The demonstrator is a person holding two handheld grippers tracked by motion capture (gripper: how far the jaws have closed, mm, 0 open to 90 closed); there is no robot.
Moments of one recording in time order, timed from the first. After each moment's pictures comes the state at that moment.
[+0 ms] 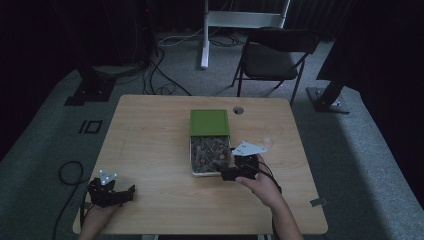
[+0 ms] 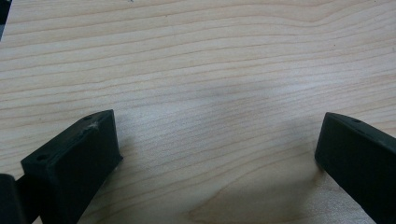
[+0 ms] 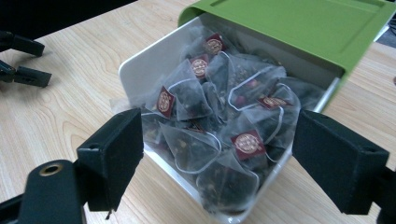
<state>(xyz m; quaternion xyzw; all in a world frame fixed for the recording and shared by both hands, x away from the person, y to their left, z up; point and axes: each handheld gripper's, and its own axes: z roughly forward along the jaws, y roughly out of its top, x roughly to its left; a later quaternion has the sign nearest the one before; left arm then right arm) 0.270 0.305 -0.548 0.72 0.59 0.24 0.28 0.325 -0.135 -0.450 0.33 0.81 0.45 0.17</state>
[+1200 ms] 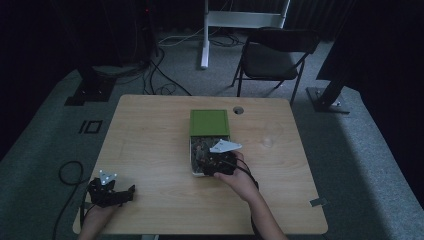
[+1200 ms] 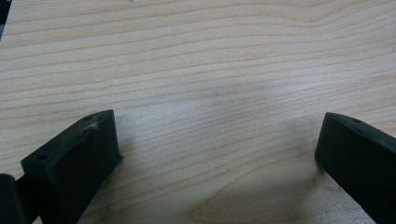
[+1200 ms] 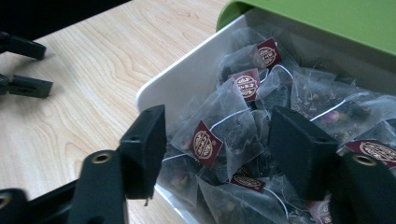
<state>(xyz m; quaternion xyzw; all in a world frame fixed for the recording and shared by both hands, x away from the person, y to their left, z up) 0.270 0.305 -0.548 0.72 0.59 0.24 0.28 0.346 -0.078 -0.470 0.33 0.82 0.45 0.15</state>
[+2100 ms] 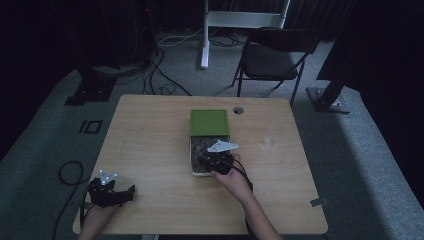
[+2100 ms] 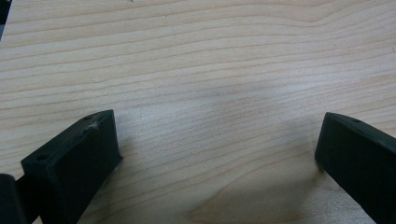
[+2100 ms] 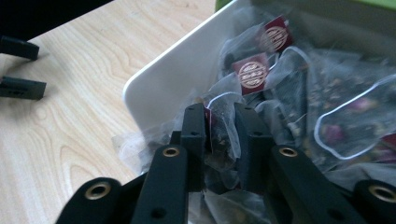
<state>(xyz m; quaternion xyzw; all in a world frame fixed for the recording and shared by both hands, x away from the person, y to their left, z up) 0.270 0.305 -0.548 0.72 0.59 0.24 0.28 0.352 -0.072 -0.483 0.35 0.81 0.45 0.13</state>
